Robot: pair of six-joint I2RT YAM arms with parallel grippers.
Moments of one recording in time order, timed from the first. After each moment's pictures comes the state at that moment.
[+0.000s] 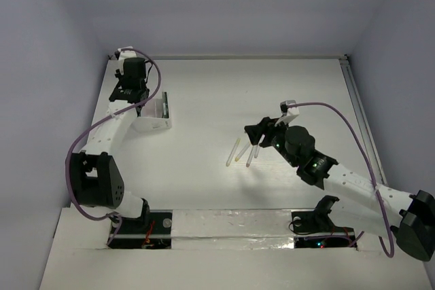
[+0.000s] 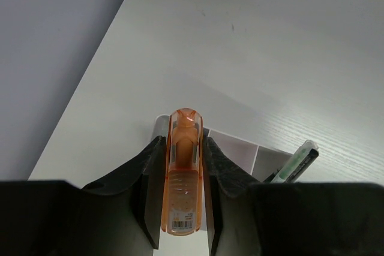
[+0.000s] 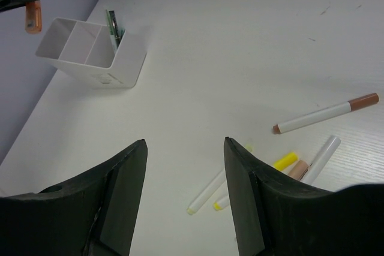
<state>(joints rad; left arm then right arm) -0.10 1.47 1.22 -0.32 -0.50 -0.24 0.80 0.96 0.55 0.26 0.28 0.52</state>
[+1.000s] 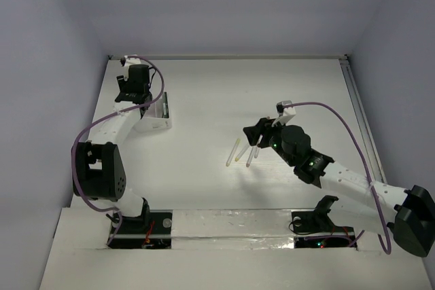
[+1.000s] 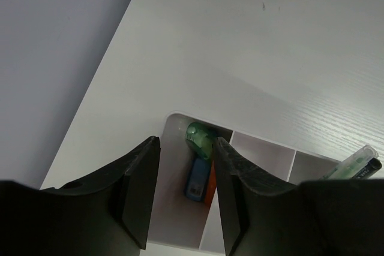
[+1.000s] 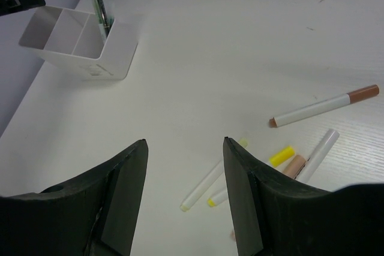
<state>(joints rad) -0.09 1.54 1.13 -0.23 -0.57 -0.16 0.80 1.01 0.55 0.26 0.28 0.51</state>
